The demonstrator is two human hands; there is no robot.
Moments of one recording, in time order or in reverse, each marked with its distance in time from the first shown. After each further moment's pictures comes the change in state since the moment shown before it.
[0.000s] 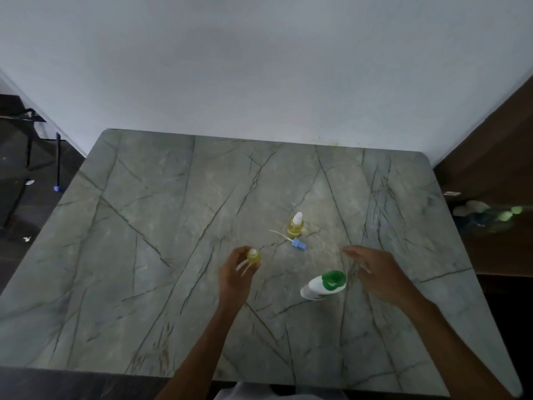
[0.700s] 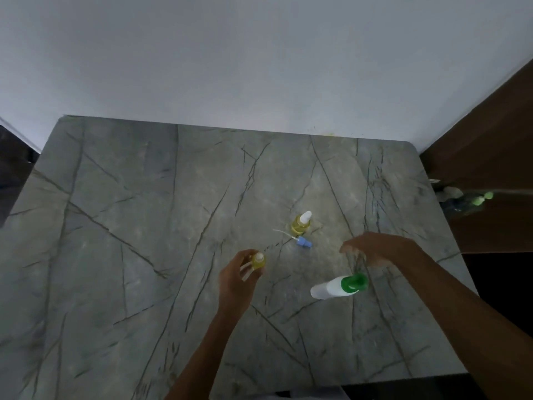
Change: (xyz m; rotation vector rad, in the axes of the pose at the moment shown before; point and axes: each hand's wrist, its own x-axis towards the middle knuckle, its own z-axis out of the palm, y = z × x) left_hand 0.030 -0.032 -0.023 -0.042 -0.189 -0.001; right_hand 0.093 -0.008 0.004 -0.415 -0.693 0.310
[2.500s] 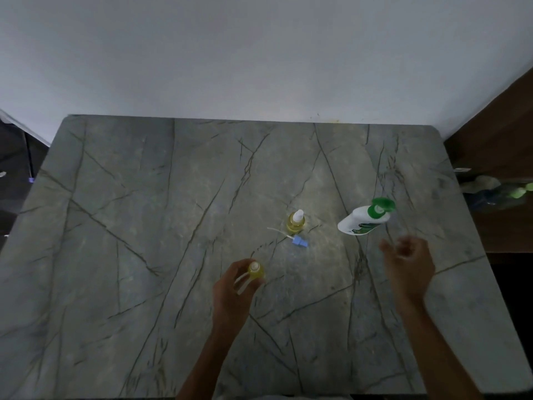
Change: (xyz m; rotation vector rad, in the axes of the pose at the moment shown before) left_hand -0.027 0.033 0.023 -0.046 0.035 -0.044; right_hand -0.002 0.038 0.077 1.026 1.266 0.215
